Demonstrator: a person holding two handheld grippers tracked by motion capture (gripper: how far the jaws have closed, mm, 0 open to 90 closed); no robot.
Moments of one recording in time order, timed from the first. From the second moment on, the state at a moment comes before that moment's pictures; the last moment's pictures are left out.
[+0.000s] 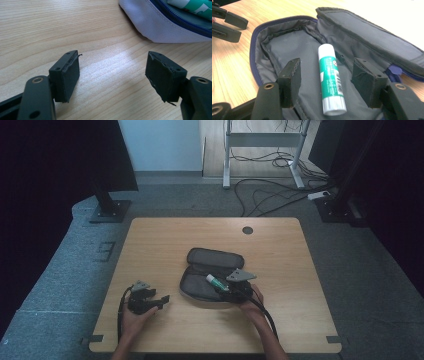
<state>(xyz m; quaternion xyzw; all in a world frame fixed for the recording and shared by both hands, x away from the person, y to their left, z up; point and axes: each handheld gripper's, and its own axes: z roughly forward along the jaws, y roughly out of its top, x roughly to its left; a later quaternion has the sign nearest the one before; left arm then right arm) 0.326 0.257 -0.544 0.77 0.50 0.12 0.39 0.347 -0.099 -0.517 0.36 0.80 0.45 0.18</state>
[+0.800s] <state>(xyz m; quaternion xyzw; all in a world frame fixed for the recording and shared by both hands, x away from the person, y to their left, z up) 0.322 0.255 -0.546 0.77 0.49 0.14 0.38 0.296 -0.202 -0.523 0.46 0.74 0.45 0.21</state>
